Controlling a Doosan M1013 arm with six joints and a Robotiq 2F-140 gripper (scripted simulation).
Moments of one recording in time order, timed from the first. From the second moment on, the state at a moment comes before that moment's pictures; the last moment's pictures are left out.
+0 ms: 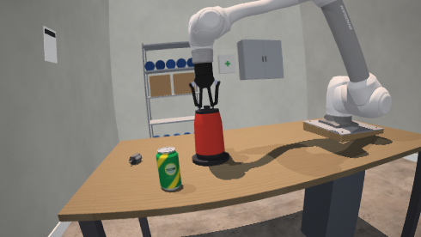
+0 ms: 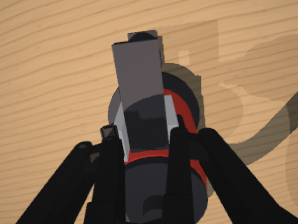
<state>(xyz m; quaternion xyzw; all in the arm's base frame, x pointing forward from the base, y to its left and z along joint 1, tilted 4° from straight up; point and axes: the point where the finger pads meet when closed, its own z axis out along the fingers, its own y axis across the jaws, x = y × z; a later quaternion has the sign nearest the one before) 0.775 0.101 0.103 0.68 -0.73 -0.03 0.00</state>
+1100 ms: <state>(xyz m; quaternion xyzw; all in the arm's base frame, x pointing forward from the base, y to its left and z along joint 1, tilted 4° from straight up) 0.775 0.101 0.097 0.68 -0.73 -0.03 0.00</state>
